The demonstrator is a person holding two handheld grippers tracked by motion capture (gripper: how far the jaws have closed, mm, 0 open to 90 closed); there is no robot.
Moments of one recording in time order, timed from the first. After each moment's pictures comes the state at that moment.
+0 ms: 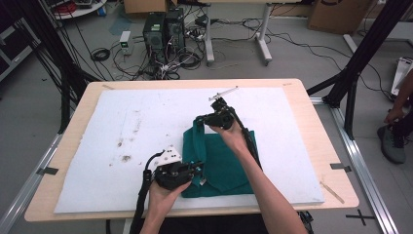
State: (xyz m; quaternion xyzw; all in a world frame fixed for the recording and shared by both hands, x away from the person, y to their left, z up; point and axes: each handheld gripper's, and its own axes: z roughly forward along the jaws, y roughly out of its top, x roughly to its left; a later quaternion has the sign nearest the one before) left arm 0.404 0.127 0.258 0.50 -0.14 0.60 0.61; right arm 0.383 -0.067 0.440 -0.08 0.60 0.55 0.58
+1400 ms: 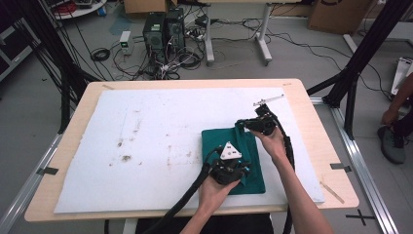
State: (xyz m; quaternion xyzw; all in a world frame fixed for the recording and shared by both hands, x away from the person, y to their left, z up) left arm 0.415 -0.008 0.278 0.54 -0.12 0.62 0.56; right arm 0.410 -0.193 0.435 -0.01 0.56 0.59 0.59
